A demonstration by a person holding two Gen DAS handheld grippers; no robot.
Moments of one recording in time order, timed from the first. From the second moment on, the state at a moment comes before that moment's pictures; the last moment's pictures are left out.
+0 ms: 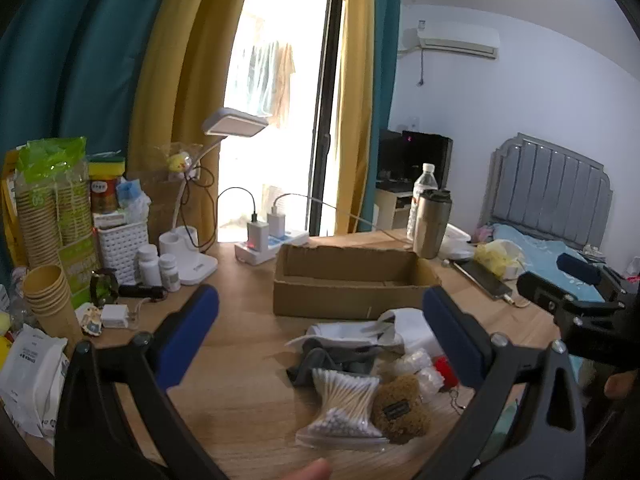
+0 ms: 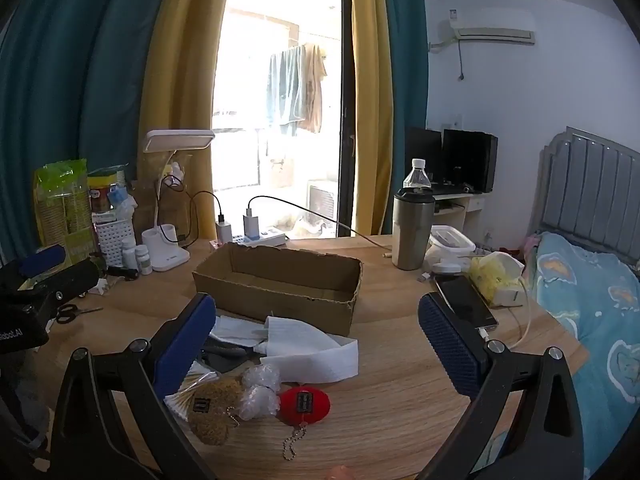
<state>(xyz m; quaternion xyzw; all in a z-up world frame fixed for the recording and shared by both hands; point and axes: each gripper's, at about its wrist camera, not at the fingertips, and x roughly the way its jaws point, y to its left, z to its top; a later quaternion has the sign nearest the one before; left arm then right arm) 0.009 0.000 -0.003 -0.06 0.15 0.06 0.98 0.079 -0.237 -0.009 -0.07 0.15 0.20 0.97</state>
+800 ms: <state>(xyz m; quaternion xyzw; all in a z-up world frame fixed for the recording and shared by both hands) 0.010 -0.003 -0.005 -0.07 0.16 0.05 0.98 0.075 -0.236 -0.012 -0.07 0.15 0.20 0.97</state>
